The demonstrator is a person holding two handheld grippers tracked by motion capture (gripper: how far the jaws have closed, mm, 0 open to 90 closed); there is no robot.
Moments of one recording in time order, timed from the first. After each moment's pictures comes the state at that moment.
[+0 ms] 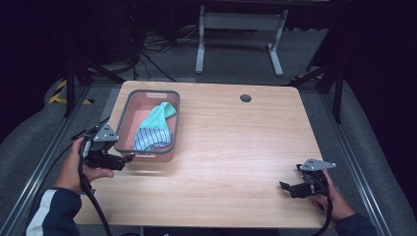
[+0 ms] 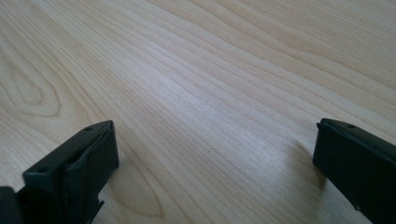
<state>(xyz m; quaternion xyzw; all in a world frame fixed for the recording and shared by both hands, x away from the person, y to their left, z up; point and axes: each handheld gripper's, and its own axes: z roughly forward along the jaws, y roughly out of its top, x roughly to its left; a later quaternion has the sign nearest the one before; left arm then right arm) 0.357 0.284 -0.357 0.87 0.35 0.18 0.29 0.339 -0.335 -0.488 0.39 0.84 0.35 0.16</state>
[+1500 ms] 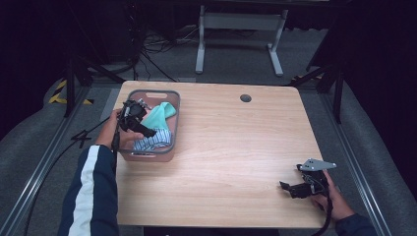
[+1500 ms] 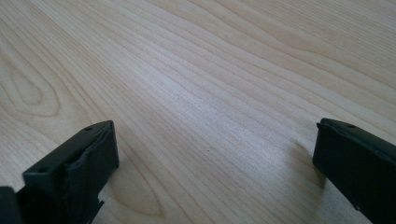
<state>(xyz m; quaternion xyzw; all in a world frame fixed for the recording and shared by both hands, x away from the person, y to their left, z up) 0.496 0.236 -0.398 0.90 0.39 0.10 0.18 0.338 -0.336 -0.488 0.39 0.83 0.35 0.16</state>
